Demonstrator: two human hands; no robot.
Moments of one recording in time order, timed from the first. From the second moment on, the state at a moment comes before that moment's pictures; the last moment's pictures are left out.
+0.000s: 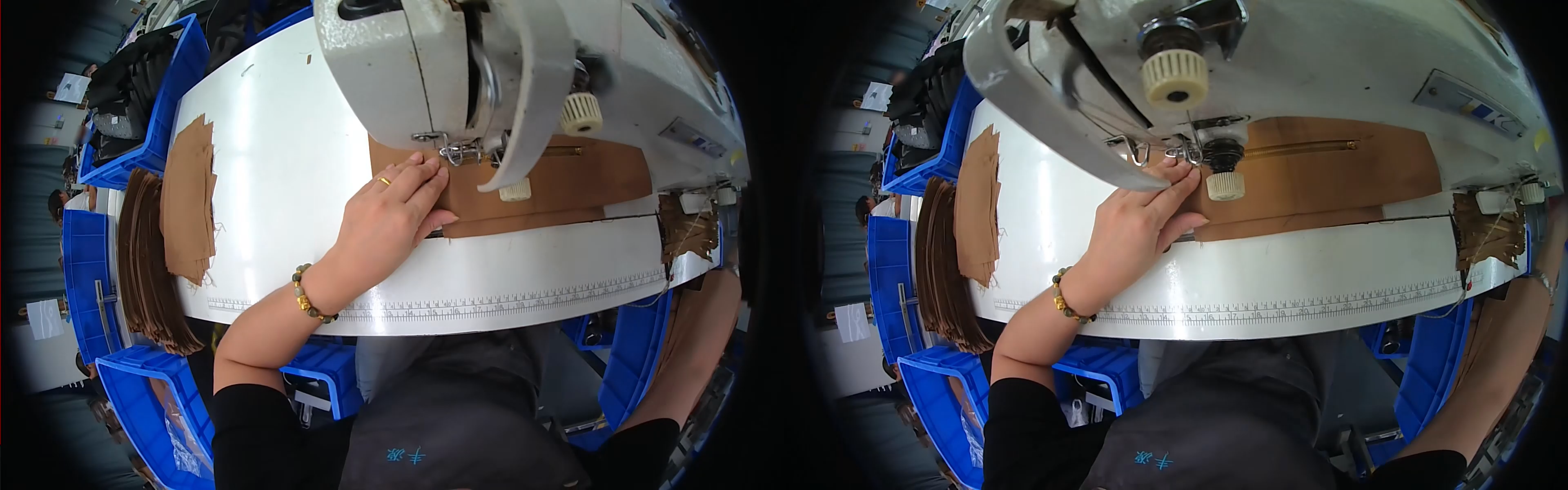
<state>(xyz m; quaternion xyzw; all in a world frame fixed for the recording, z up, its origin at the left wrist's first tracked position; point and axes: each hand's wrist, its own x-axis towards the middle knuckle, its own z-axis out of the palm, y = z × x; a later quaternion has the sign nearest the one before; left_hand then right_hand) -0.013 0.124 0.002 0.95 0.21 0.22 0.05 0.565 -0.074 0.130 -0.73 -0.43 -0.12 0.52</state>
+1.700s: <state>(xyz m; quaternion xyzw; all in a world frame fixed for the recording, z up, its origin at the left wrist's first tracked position) -0.013 0.117 0.014 0.96 0.24 0.15 0.03 0.593 -0.097 0.169 -0.82 -0.27 -0.09 0.49</state>
